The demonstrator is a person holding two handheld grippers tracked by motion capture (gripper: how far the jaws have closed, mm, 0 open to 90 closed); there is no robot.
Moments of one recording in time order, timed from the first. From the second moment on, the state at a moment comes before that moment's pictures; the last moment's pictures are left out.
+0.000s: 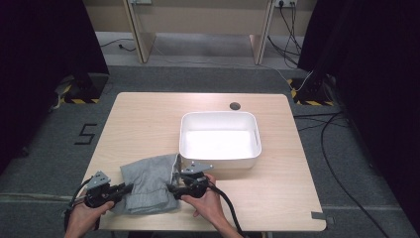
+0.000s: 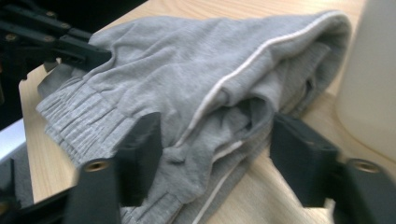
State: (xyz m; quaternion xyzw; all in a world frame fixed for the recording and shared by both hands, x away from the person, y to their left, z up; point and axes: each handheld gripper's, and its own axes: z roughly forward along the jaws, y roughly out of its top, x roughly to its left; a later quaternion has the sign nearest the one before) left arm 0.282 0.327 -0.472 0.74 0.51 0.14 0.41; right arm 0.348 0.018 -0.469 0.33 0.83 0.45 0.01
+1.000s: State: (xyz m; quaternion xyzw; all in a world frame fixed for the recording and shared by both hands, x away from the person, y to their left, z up) left arm 0.276 0.321 -0.489 0.75 0.51 0.10 0.42; right arm 0.364 0.043 -0.497 0.34 0.84 0.43 -0.02
